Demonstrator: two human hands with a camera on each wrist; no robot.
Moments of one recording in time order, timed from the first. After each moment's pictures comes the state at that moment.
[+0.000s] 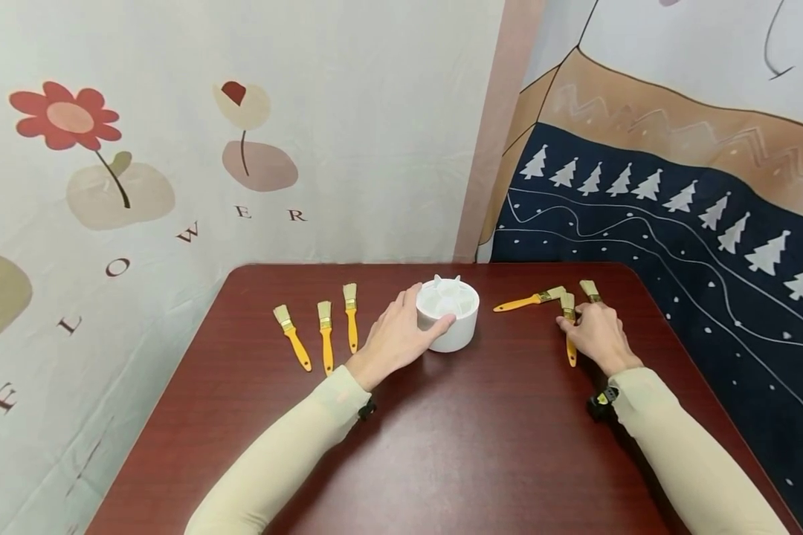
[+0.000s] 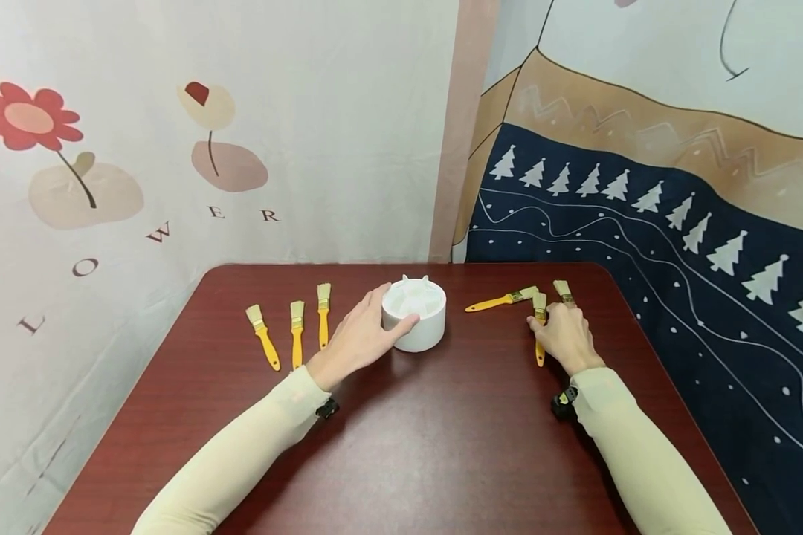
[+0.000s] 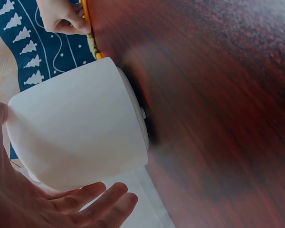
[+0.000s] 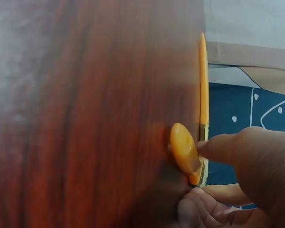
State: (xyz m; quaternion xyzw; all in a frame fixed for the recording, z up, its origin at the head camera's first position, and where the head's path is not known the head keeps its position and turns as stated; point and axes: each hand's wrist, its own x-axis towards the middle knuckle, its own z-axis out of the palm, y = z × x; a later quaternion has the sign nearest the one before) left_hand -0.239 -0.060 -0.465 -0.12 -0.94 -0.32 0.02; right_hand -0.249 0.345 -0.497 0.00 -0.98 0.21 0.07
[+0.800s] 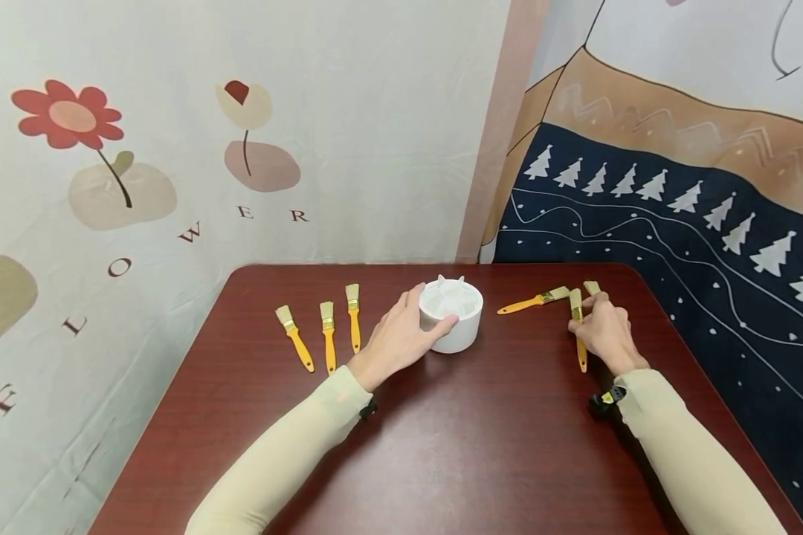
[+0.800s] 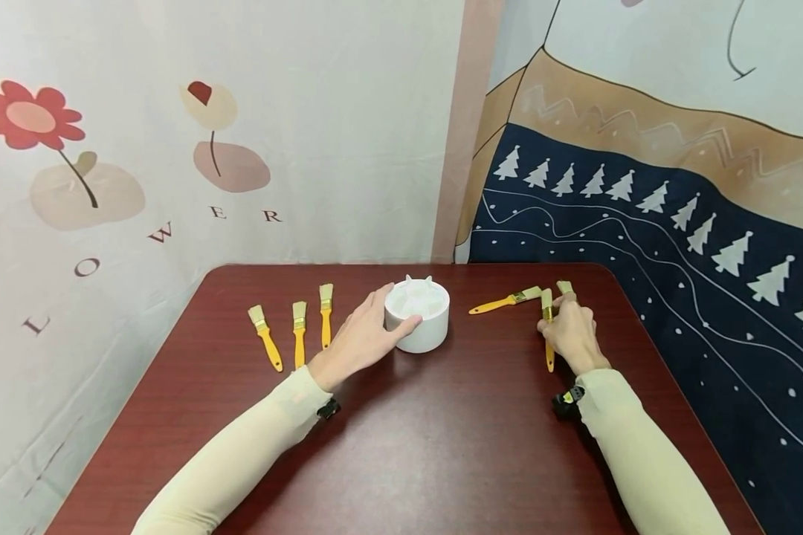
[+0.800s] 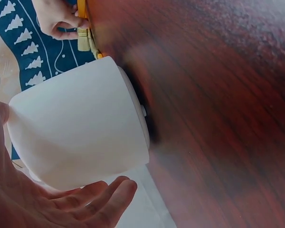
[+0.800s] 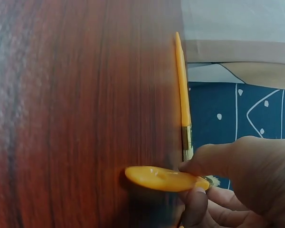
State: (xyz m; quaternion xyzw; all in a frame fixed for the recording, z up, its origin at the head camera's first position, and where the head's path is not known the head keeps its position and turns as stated) left_hand -0.239 -0.064 -0.464 -0.13 -0.93 -0.34 0.01; right_hand -0.249 0.342 -0.486 -0.06 -0.96 0.26 0.04
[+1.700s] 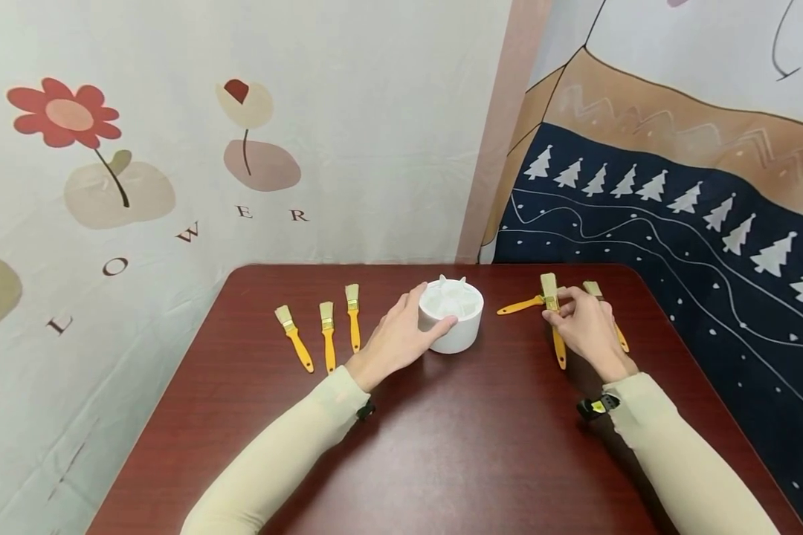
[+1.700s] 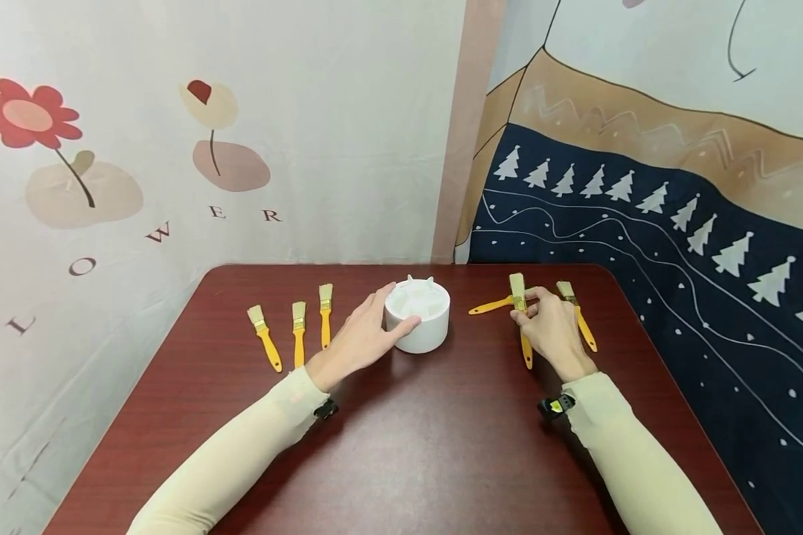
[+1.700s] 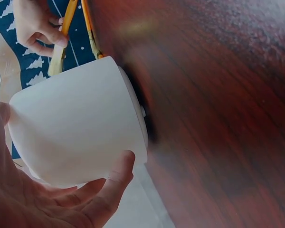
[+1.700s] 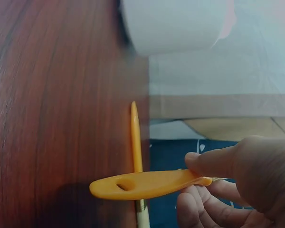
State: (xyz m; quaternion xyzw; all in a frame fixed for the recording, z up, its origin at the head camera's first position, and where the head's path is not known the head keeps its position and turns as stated) left_hand -0.241 -0.068 -0.465 -0.13 -0.92 -0.36 -0.01; right_hand -0.234 0.294 -0.464 0.02 -0.95 0.29 0.13
